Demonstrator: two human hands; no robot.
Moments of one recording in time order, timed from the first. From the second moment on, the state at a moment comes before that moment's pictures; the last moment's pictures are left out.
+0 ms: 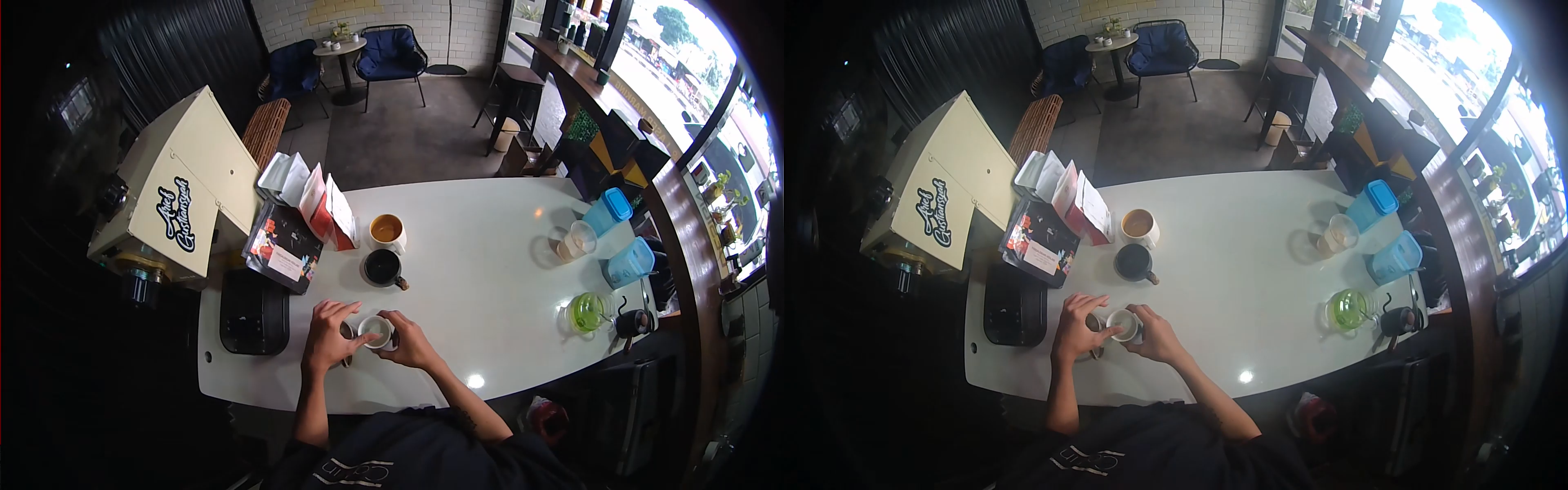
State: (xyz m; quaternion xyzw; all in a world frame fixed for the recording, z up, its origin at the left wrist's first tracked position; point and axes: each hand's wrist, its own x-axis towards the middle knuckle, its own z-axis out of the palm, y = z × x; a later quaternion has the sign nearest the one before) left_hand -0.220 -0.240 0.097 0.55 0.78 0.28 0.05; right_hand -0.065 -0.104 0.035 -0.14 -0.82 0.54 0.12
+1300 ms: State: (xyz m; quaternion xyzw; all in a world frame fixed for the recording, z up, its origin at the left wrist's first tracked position) left_hand -0.254 -0.286 0.035 0.33 0.74 0.59 0.03; right_hand 0.015 -0.056 0.038 -0.30 -0.82 0.40 0.27
